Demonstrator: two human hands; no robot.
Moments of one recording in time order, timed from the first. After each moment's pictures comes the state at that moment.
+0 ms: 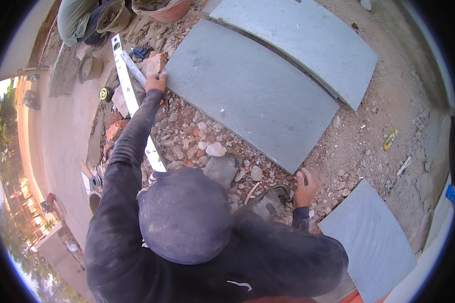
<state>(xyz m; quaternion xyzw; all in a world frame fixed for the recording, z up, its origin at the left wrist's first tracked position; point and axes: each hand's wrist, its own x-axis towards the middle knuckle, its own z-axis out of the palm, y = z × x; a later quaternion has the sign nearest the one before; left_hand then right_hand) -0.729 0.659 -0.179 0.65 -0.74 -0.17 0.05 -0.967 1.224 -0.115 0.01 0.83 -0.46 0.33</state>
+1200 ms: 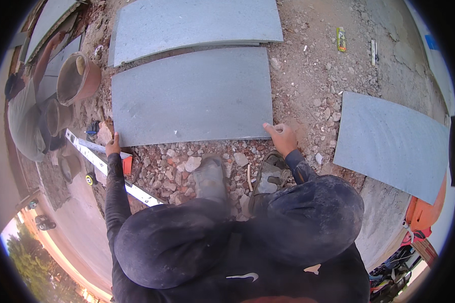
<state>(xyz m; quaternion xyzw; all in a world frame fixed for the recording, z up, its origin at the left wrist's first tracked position) -0.700 0.610 -0.201 0.57 -0.80 -0.18 -0.05 -0.975 1.199 -0.113 0.05 0.90 -0.34 0.26</state>
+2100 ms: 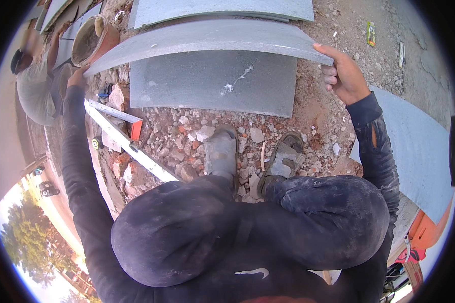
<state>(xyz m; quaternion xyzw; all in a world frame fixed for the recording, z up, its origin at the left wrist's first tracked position) -0.831 0.542 0.004 0.62 -0.70 -0.36 0.09 -1.088 1.157 0.041 0.06 0.68 -0.58 0.44</state>
